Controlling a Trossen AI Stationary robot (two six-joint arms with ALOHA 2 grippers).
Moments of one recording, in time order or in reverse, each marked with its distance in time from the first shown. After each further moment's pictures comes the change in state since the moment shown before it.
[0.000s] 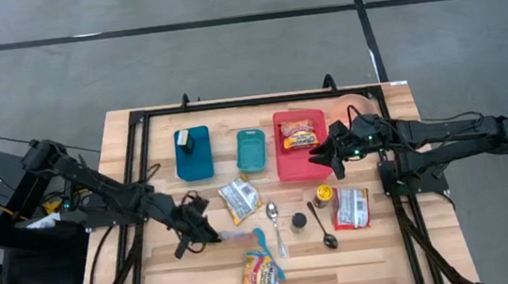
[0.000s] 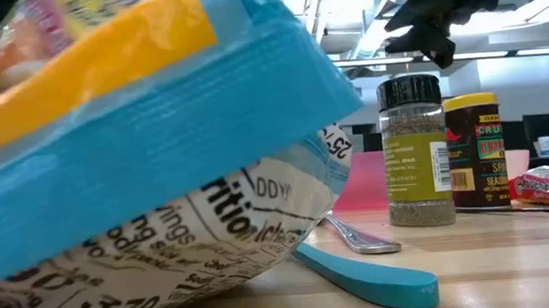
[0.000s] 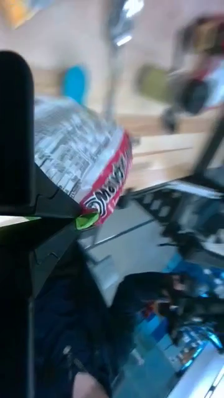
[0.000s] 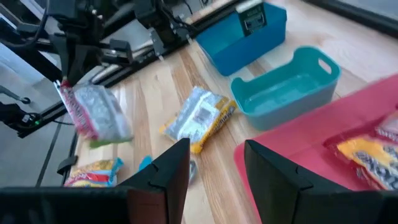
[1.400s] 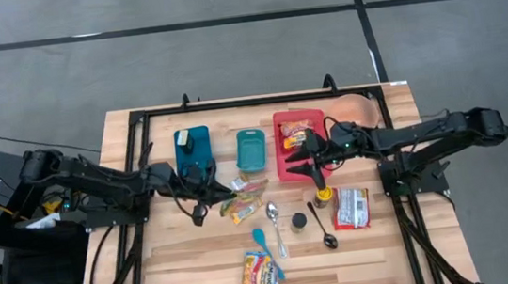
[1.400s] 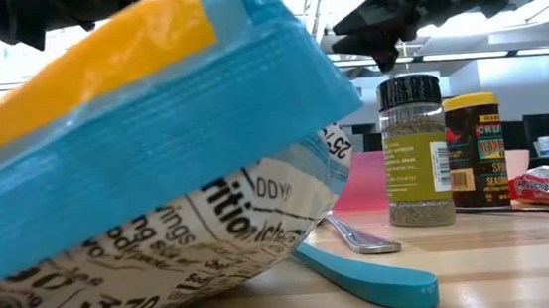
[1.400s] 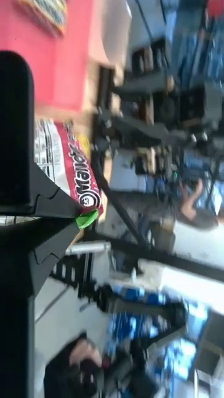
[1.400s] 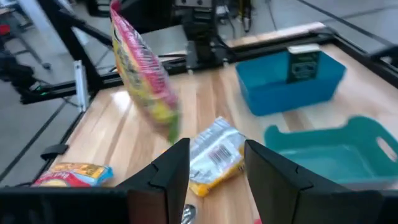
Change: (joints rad) left arm 0.316 0.072 0.000 0.385 0.045 0.395; right arm 0.033 0.318 0.000 0.445 -0.082 -0.270
